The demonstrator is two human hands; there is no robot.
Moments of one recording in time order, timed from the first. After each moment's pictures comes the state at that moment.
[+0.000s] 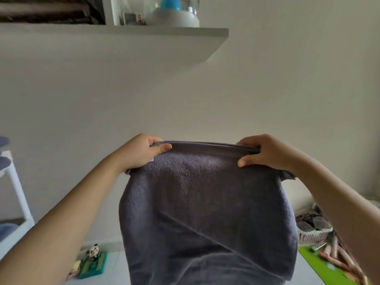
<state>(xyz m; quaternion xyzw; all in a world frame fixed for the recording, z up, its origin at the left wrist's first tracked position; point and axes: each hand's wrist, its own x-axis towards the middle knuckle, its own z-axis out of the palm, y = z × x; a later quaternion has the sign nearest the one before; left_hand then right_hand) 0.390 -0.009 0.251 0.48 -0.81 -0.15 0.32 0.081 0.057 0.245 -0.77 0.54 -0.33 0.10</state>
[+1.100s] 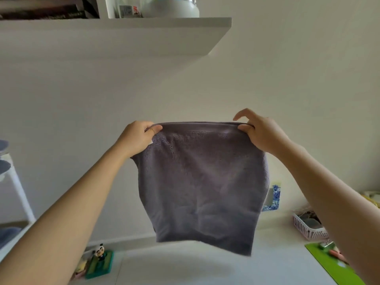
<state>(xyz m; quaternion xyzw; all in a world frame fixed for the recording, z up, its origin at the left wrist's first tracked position) 0.395 -0.068 0.259 0.51 -0.77 -0.03 0.39 0.088 0.001 0.252 -0.70 0.60 -0.39 -0.07</state>
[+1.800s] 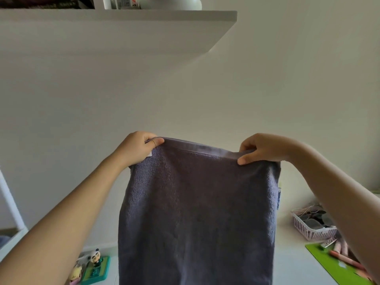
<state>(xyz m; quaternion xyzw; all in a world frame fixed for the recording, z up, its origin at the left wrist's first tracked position) 0.402 -0.081 0.241 0.50 -0.80 -0.03 0.34 0.084 0.003 0.251 -0.77 0.61 -0.14 0.07</state>
